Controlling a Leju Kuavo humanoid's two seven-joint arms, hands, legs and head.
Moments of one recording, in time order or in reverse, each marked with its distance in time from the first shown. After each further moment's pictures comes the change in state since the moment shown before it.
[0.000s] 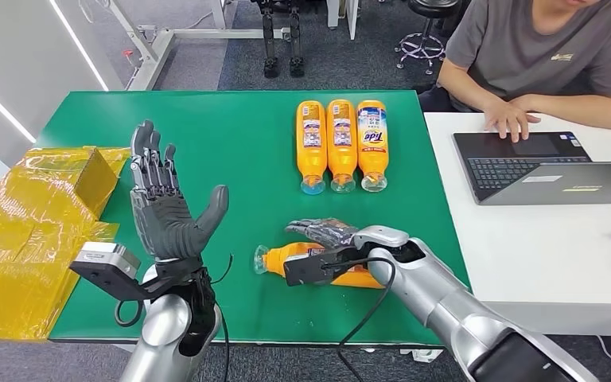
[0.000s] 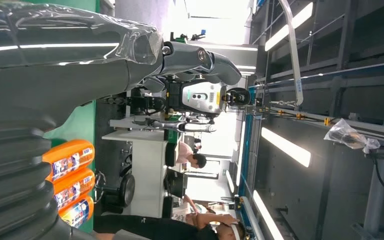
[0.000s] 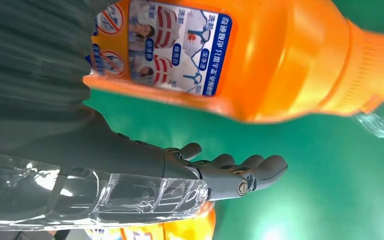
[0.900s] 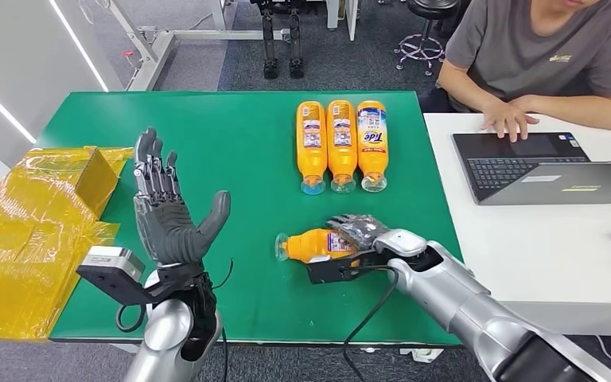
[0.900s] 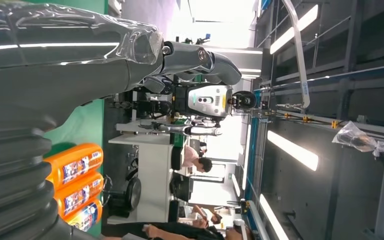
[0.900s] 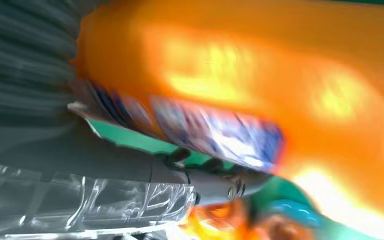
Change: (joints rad) left arm 0.026 -0.008 0.009 0.006 -0.021 0.009 0.000; right arm 0.009 -0.129 0.108 -0.048 0.107 -0.107 0.291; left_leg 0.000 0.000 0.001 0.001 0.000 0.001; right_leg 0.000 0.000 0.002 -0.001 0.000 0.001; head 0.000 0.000
